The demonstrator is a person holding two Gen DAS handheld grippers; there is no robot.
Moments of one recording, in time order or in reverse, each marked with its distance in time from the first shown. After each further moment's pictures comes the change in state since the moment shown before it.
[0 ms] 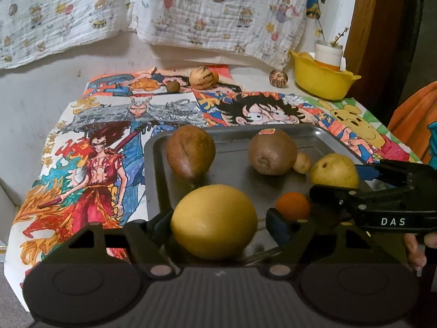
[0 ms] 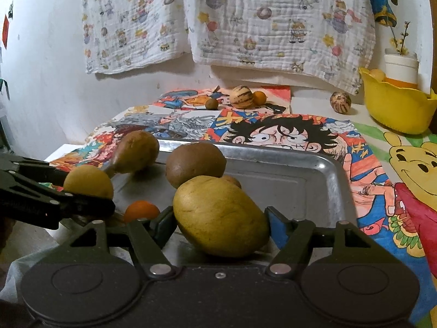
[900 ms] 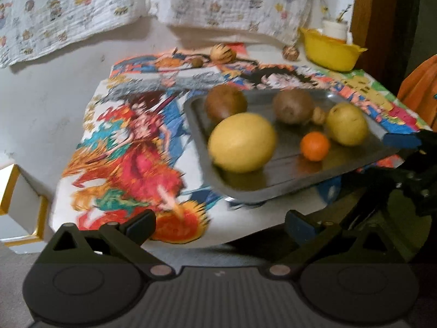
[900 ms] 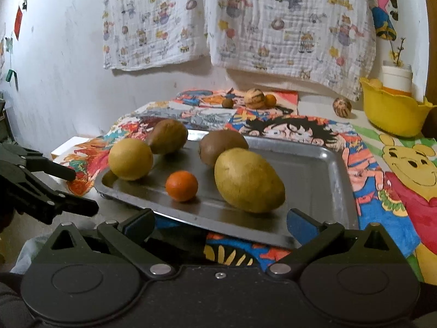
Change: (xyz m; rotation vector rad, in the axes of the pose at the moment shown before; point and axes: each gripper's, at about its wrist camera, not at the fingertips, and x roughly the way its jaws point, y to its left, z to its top) left arm -0.036 0.025 -0.041 0.045 0.091 0.084; right arm -0.047 0.028 -0.027 -0.049 -0.008 -0.004
